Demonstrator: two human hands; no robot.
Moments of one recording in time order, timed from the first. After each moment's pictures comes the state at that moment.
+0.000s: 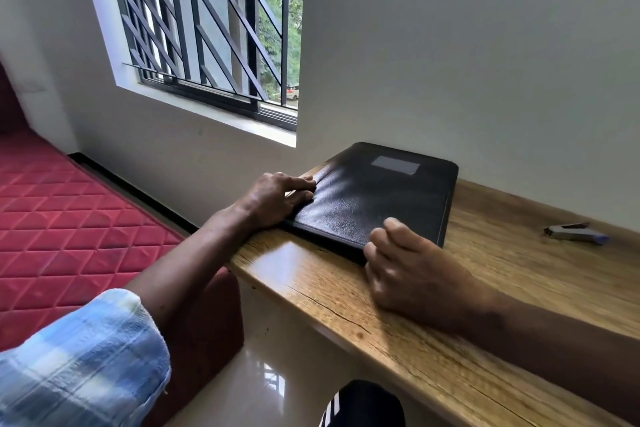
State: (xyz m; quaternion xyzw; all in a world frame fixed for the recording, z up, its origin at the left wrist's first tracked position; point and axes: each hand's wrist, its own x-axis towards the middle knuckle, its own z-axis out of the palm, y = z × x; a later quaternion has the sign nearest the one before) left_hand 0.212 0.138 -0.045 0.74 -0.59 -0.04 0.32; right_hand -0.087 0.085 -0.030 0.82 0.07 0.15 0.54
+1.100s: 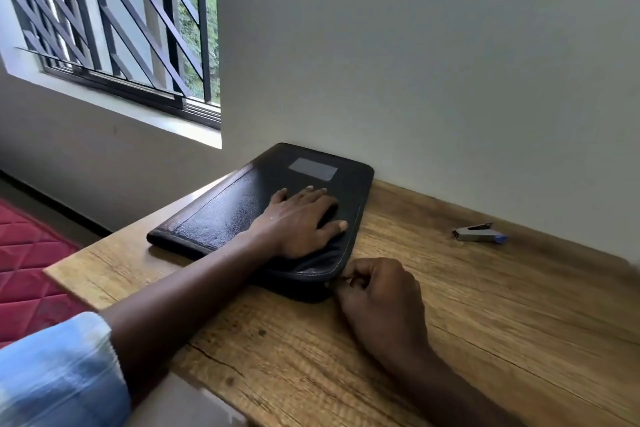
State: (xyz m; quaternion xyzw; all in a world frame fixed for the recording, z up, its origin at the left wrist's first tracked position) left_hand 0.057 0.035 -0.031 0.74 -0.66 -0.01 0.12; right_hand -0.141 0.071 -0.039 0.81 -0.45 0.30 -0.24
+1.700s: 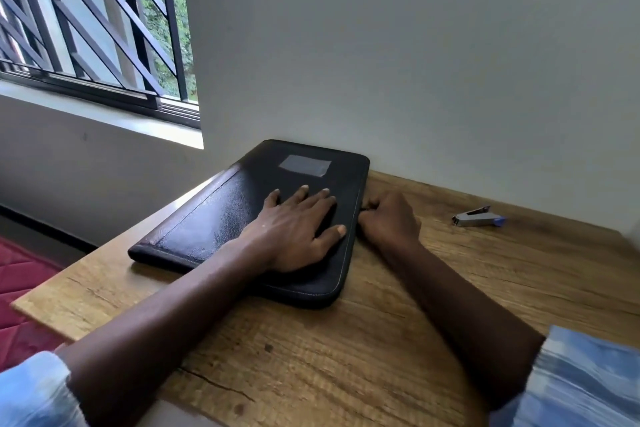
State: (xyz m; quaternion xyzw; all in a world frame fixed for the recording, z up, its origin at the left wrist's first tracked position) left_hand 0.055 0.047 -0.029 0.71 -0.70 -0.02 0.08; right_hand -0.090 -0.057 -0.038 0.71 -0.59 0.30 -0.24
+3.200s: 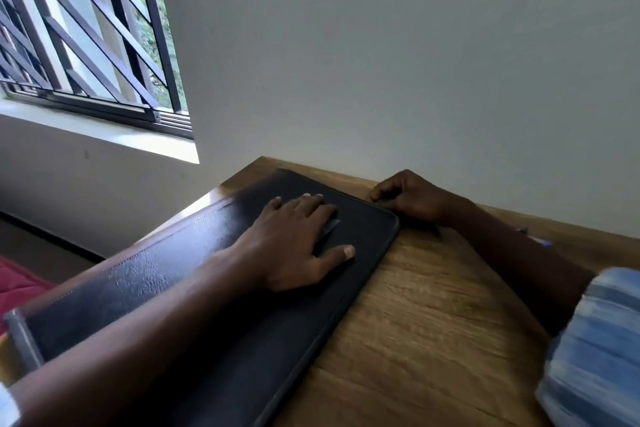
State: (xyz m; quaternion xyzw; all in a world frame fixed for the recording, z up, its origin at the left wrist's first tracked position) left_hand 0.072 -0.002 -0.023 0.71 -0.70 0.00 0.05; right_hand -0.113 -0.218 -0.020 0.87 -0.27 0.15 -0.39
